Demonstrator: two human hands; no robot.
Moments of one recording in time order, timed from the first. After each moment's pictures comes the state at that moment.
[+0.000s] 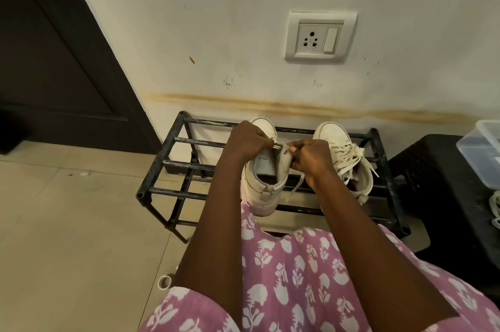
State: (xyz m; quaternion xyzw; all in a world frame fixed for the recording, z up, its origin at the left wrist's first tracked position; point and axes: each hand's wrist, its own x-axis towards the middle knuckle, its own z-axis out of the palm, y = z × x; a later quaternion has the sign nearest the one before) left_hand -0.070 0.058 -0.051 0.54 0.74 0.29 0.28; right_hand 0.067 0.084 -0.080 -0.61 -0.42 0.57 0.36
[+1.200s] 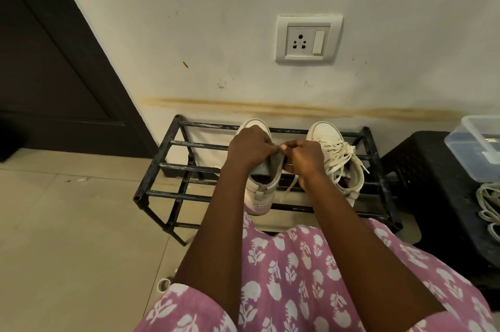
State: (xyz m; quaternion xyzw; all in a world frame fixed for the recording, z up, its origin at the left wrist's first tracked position) left_hand -0.048 0.056 -0.055 0.60 0.74 0.22 0.21; right_hand 0.069 0.070 -0.069 -0.61 -0.44 0.55 0.37
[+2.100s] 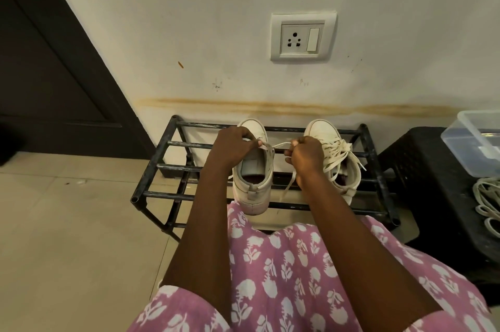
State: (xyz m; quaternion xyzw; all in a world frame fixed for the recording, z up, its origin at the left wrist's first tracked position) left_hand -0.078 0.054 -0.066 0.59 0.73 0.26 0.21; right_hand 0.069 0.076 -0.076 -0.64 -0.42 0.49 0.42
